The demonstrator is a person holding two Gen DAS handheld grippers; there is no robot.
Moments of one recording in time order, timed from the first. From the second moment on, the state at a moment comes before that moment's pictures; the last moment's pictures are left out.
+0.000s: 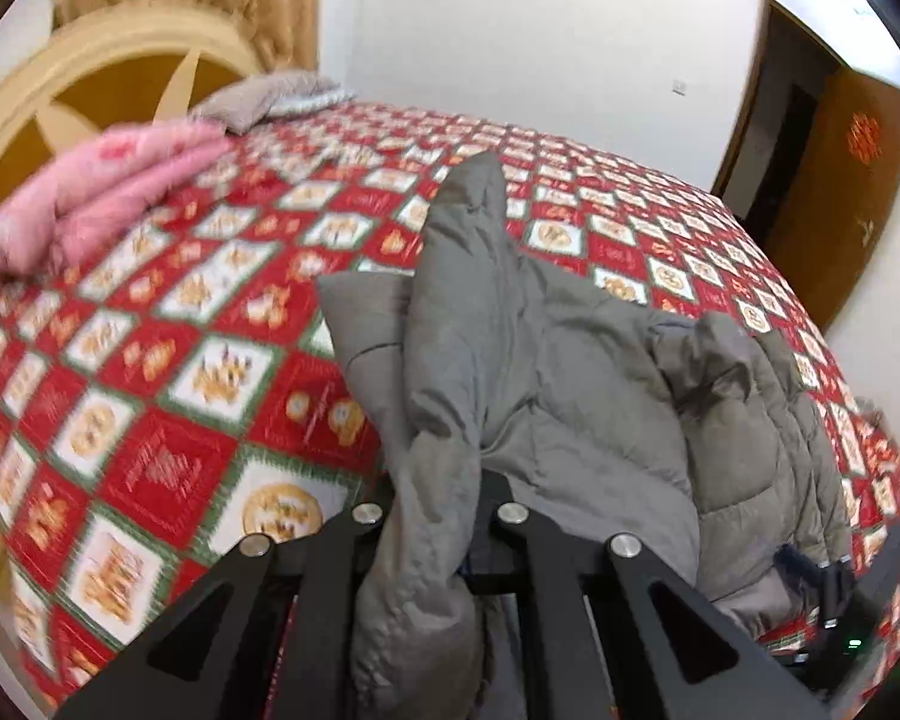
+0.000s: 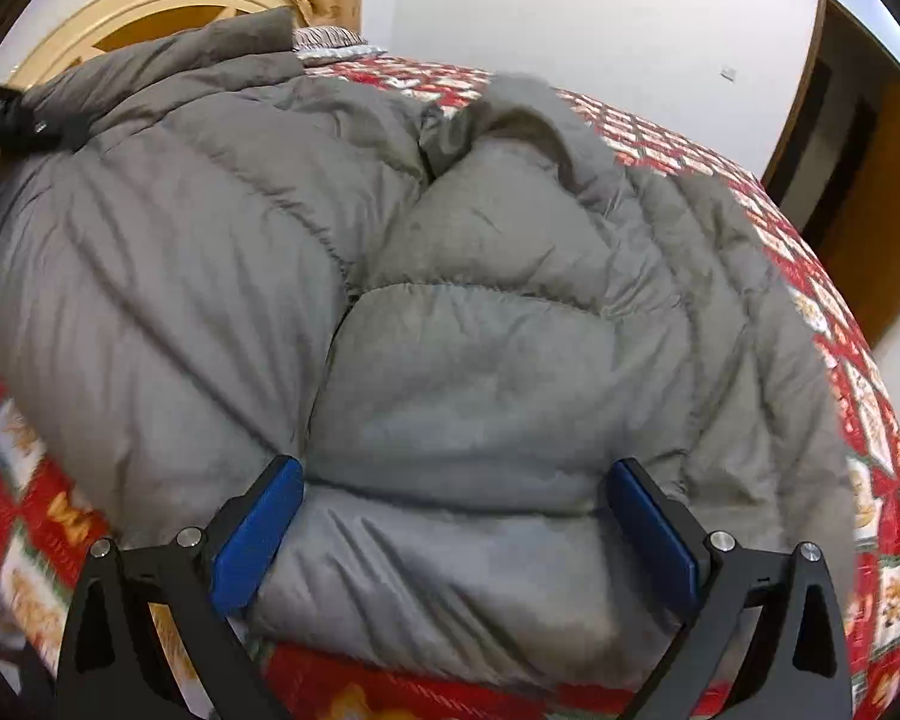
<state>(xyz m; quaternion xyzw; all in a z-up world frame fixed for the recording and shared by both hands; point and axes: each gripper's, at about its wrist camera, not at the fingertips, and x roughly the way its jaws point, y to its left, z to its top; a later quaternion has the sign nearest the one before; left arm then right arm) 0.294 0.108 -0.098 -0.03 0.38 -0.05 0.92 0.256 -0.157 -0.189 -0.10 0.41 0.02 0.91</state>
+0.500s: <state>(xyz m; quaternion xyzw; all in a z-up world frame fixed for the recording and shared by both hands) 0.257 -0.065 -0.034 0.11 0.28 -0.15 0.94 0.219 -0.325 -0.160 0.01 0.39 -0.12 0.91</state>
